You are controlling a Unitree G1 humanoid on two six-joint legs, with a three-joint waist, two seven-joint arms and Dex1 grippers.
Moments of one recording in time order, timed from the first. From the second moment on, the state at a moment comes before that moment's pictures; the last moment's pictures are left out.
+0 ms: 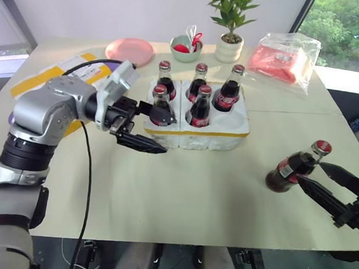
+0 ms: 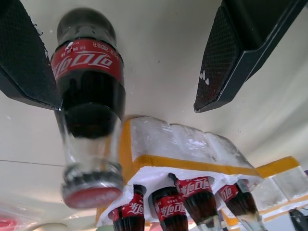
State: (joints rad) left arm -0.83 0.75 -0.13 -0.05 -0.69 0.75 -1.49; right arm 0.31 -0.60 -0.95 -0.71 0.91 0.94 0.82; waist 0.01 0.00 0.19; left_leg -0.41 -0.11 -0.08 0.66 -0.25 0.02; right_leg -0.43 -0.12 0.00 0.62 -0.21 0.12
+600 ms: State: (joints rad) left arm -0.83 0.76 -0.10 -0.08 -0.71 0.80 -1.42; right arm 0.34 -0.61 -0.78 -0.59 0.86 0.77 0.71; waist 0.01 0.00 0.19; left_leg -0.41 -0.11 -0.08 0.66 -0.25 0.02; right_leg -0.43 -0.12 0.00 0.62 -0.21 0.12
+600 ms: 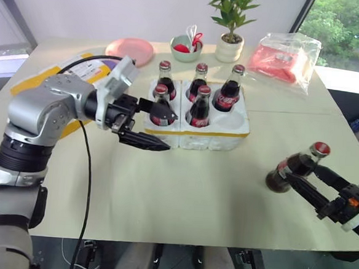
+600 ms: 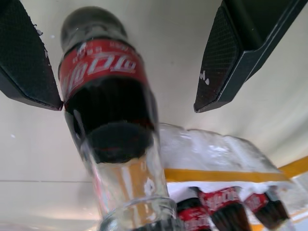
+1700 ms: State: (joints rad) left arm -0.76 0.77 -0.03 -0.16 -0.75 0.82 -1.30; right arm -0.20 -0.77 -0.63 -0.44 1.19 0.82 0.54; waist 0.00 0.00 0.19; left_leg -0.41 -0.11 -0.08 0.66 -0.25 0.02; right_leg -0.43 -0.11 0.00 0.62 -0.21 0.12
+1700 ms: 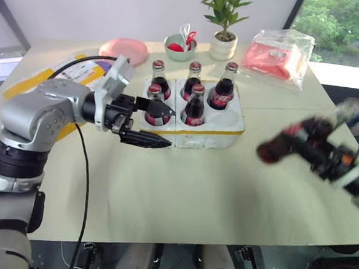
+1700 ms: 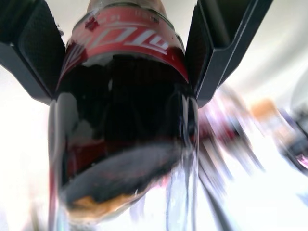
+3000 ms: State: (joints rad) left arm -0.54 0.85 0.18 -0.40 -0.88 0.88 -1.02; right arm -0.69 -0.72 0.00 0.04 0.50 0.60 0.90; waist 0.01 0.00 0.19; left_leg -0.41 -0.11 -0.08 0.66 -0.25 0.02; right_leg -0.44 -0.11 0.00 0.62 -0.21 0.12
